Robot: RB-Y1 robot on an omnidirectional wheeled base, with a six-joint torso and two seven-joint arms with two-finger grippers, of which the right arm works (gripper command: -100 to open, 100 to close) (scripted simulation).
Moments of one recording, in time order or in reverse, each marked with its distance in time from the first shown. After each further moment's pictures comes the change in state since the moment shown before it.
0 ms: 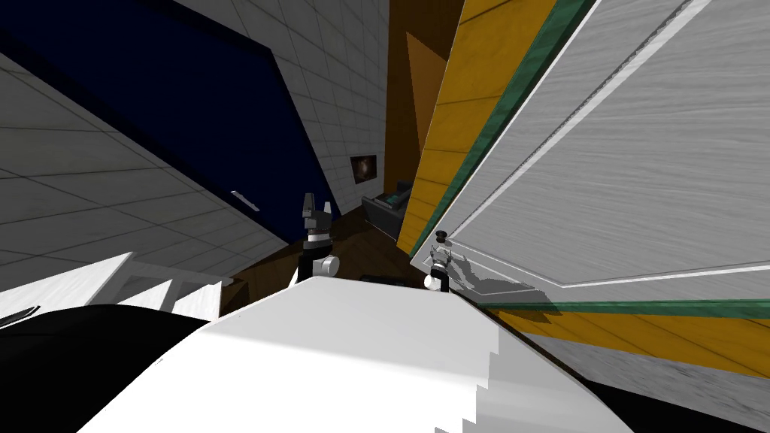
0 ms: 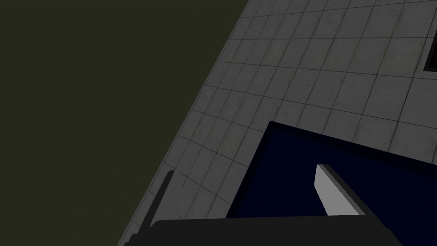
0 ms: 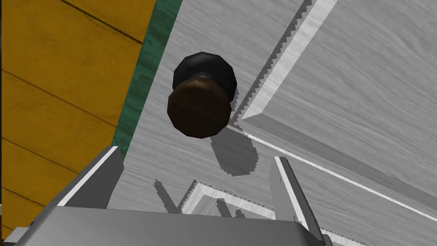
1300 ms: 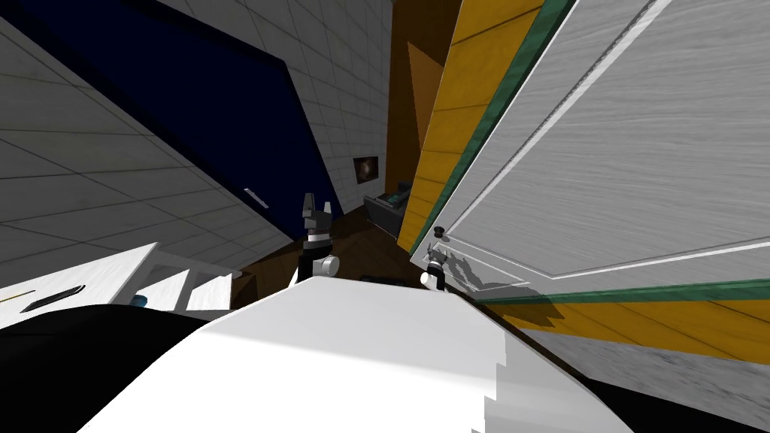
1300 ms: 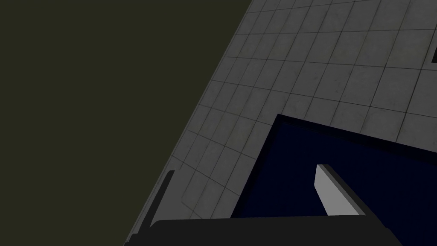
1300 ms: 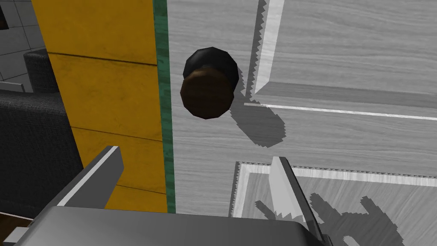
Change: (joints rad) arm -0.030 0.015 0.064 0.008 -0.106 -0.002 -0.304
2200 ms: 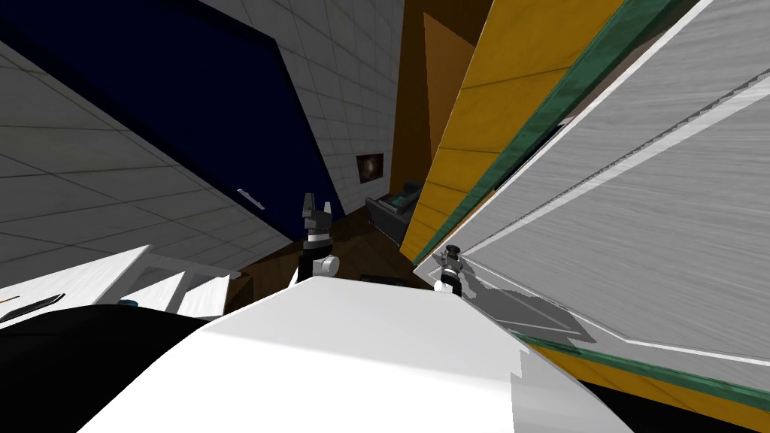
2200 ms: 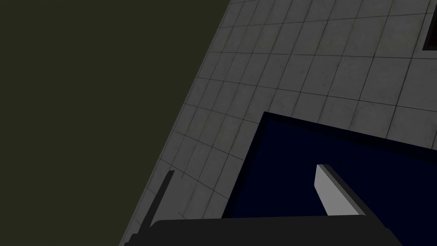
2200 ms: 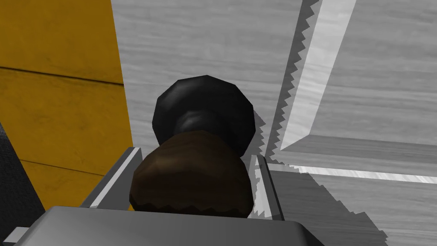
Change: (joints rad) arm 0.062 -0.131 -0.021 0.025 -0.018 -0.018 -0.144
